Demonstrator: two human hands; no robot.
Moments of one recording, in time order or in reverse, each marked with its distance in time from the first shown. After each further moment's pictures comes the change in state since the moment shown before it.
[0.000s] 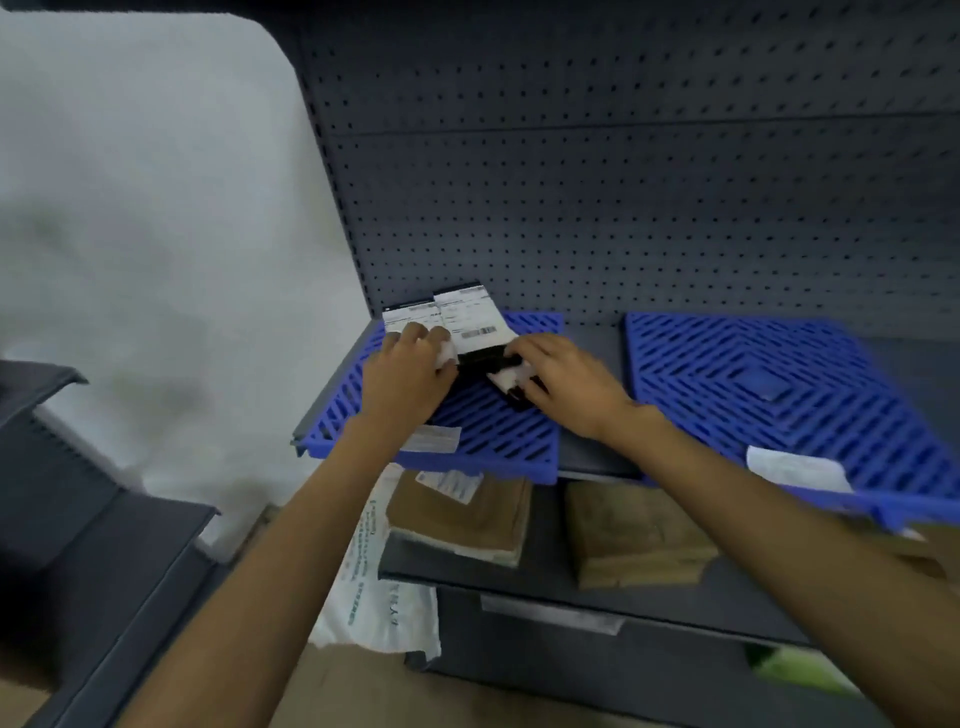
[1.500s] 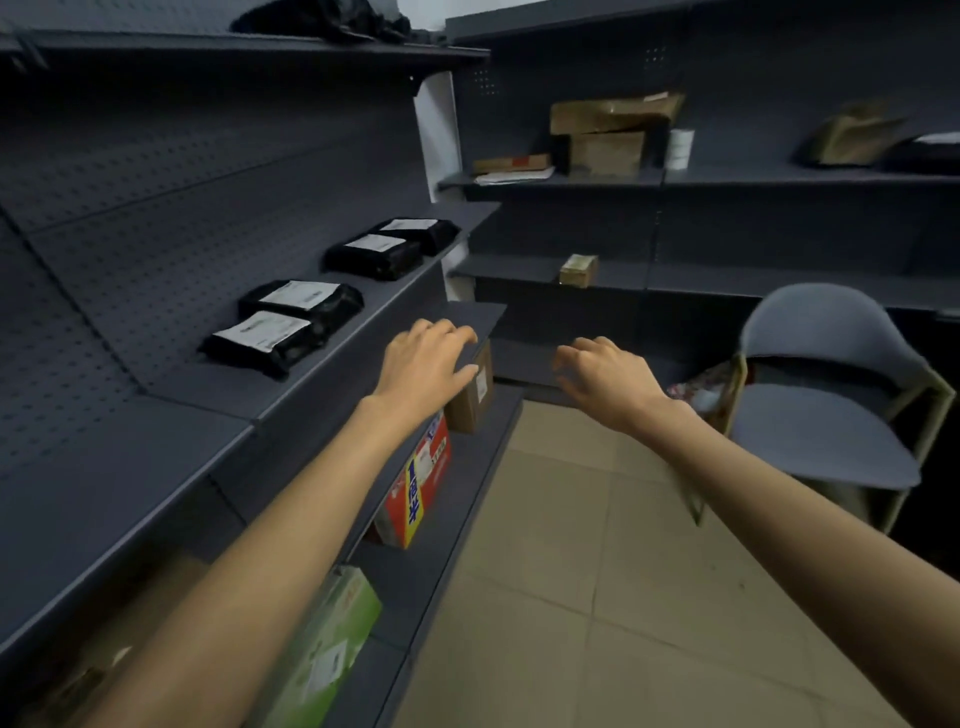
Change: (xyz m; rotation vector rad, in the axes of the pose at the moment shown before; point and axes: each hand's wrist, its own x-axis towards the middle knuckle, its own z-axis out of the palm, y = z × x) left_hand -0.332 0.953 -0.031 -0.358 -0.033 1.512; right_hand -0.924 0.167 -0.379 -0.629 0.236 1.488
